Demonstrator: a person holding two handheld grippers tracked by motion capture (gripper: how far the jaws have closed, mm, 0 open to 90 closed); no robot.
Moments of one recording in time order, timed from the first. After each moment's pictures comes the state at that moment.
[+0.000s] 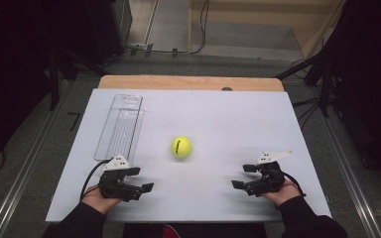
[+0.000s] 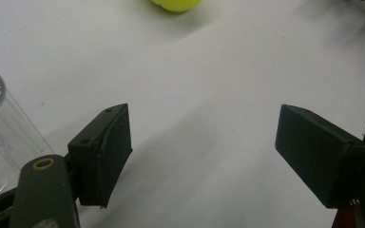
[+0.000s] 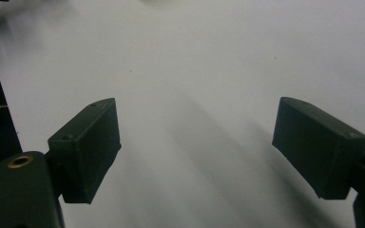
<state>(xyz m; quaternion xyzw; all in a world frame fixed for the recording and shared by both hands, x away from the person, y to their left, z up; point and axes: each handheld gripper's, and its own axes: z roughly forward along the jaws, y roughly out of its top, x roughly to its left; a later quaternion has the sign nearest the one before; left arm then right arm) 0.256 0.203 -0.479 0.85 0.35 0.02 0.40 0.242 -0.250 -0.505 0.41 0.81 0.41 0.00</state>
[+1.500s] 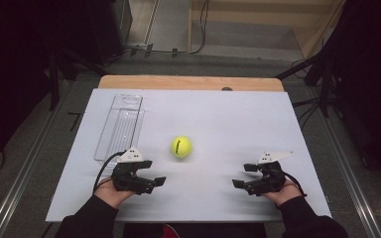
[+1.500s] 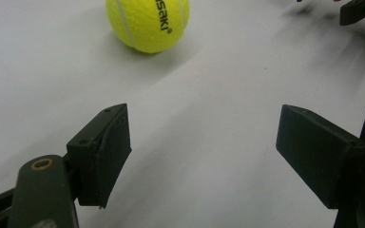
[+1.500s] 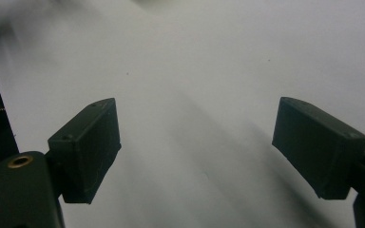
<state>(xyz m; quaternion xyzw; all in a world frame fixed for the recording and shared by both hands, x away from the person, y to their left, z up) 0.268 0.167 -0.465 0.86 0.33 0.02 0.40 0.241 -0.252 -0.504 0.41 0.81 0.42 0.01</state>
